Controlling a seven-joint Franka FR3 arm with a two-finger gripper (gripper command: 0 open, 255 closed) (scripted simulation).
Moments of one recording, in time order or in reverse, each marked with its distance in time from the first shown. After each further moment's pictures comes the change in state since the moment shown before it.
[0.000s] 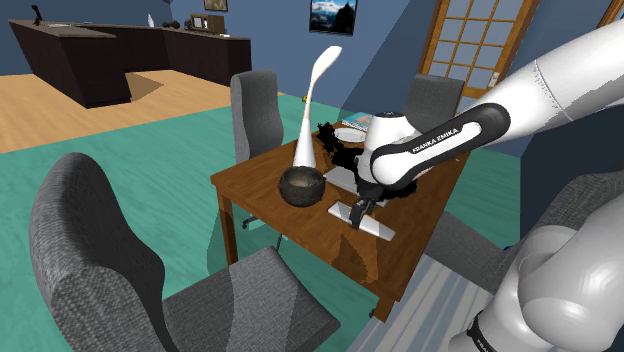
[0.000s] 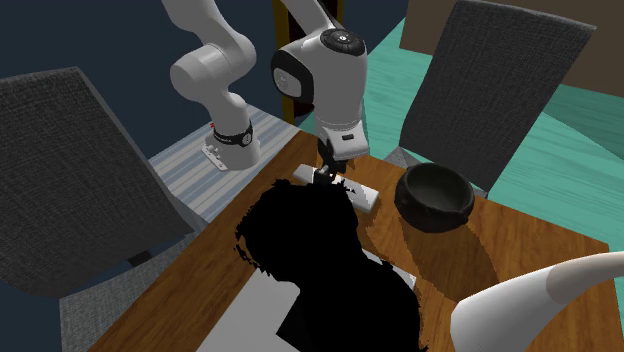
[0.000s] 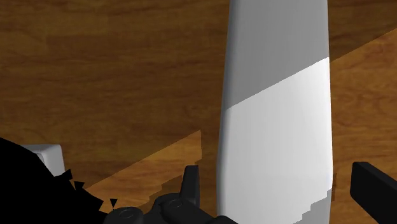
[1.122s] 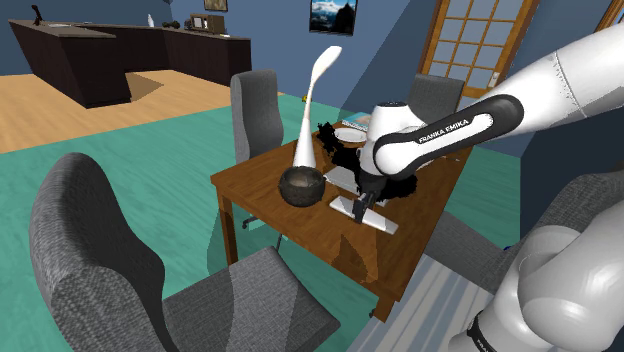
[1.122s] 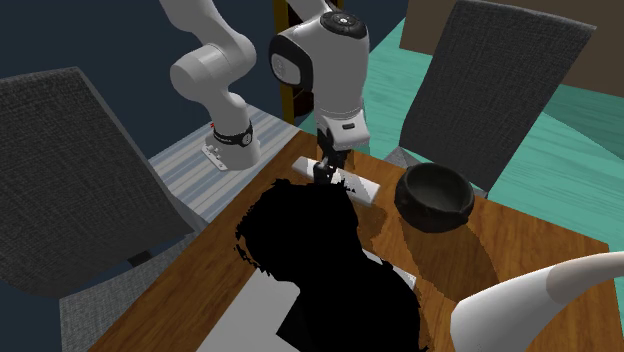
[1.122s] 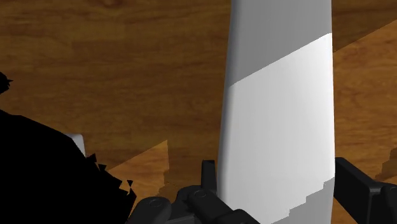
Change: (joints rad) arm -0.004 -0.052 0.003 0.026 -0.006 -0.080 0.004
